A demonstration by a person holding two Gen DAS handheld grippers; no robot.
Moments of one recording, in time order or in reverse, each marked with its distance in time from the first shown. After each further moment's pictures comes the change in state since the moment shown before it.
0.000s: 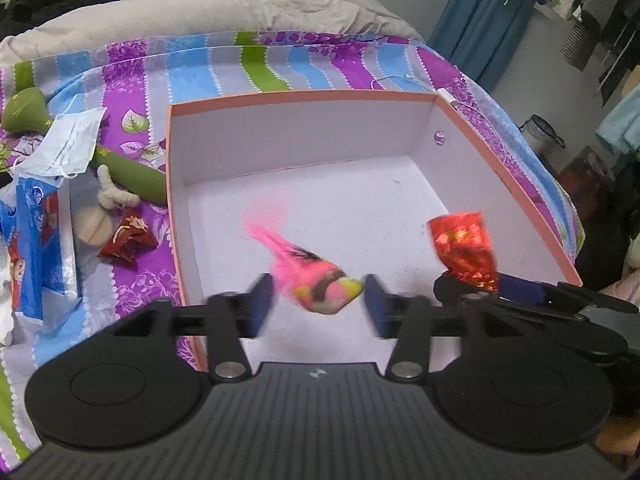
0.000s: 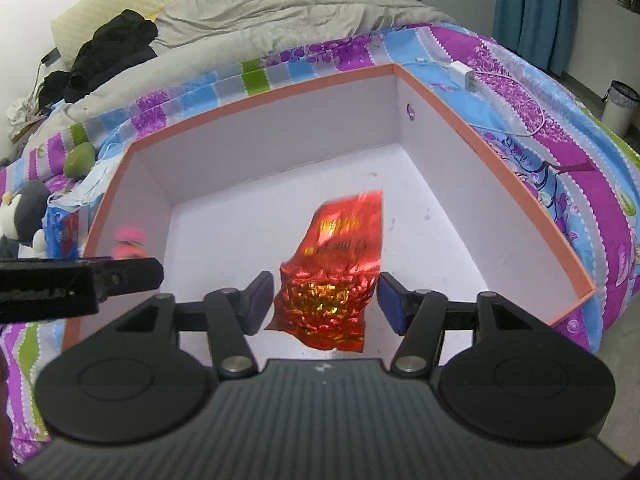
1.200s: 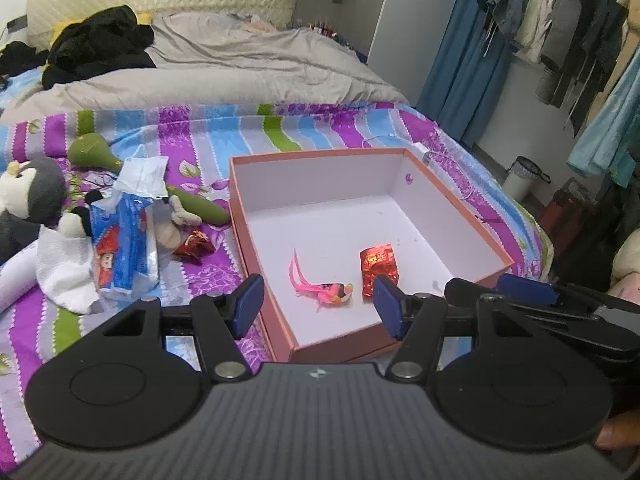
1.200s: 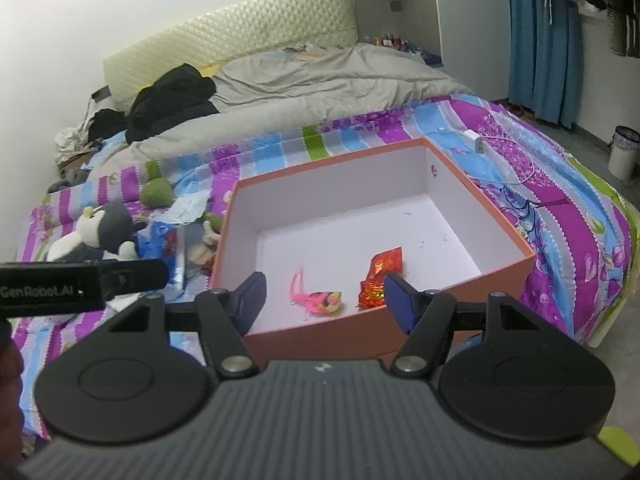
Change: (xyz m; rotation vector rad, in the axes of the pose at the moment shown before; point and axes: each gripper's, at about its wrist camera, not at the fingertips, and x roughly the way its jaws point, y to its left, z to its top) left arm -0.182 -0.001 -0.079 0.023 -0.200 0.016; right arm -0.153 0.044 -0.053 -0.039 -0.203 0.085
